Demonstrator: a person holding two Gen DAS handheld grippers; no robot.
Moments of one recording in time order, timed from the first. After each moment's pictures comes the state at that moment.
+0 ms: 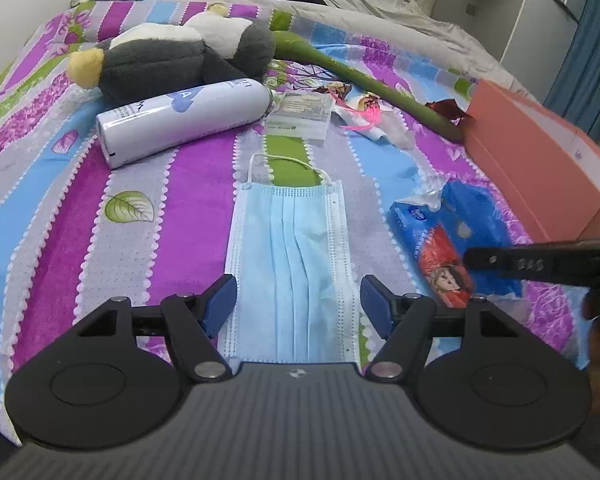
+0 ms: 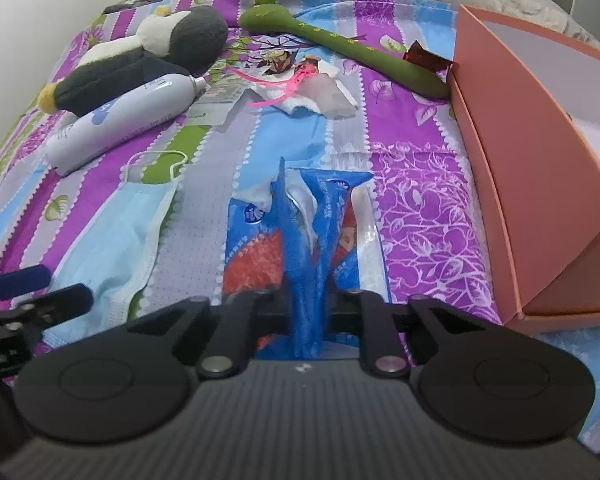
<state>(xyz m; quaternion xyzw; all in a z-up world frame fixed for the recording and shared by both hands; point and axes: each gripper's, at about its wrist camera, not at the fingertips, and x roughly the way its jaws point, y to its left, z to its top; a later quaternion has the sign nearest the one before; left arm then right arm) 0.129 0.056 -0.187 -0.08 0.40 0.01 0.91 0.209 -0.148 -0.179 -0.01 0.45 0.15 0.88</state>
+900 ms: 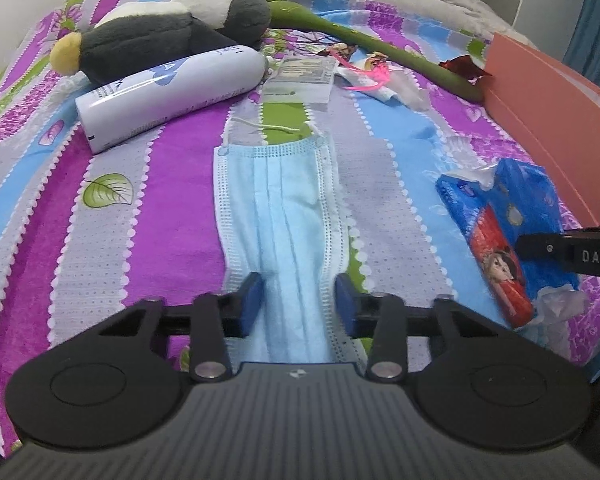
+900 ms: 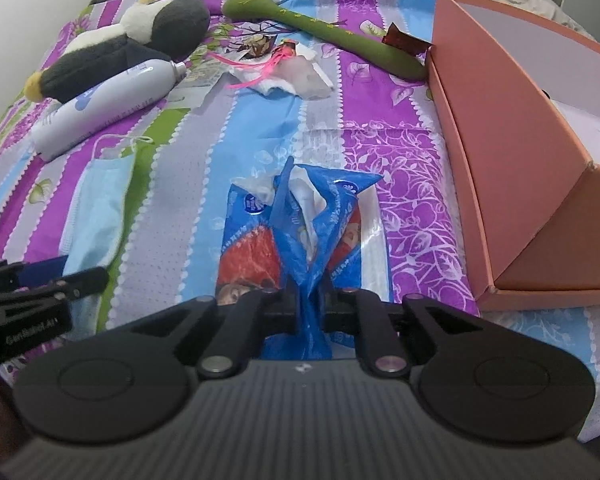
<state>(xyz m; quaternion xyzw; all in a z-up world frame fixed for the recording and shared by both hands) 0.152 0.036 -0.220 -0.04 0.43 0.03 0.90 0.204 -0.163 -0.187 -0.02 0.46 0.13 0.88</state>
